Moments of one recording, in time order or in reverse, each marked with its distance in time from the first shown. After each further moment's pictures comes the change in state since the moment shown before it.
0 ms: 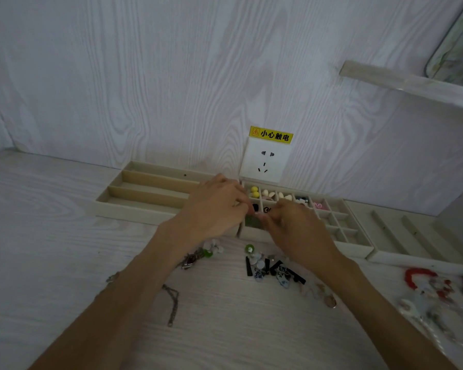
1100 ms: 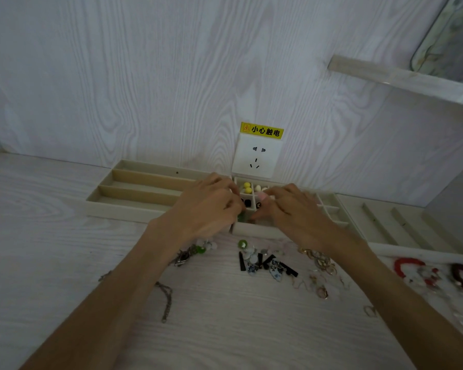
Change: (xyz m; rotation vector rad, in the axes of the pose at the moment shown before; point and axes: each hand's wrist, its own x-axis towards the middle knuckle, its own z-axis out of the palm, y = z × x) left_hand 0.000 -0.004 0.003 0.145 -0.068 0.088; right_hand 0.006 0.004 -0.025 0.069 -0.230 0.008
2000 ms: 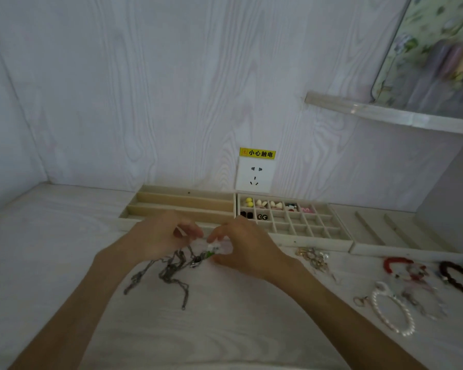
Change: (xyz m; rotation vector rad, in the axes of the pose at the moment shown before) left_hand -0.083 -0.031 -0.036 -0.332 -0.070 -0.216; right_hand -0.016 -0.064 0.039 -0.015 0.143 -0.299
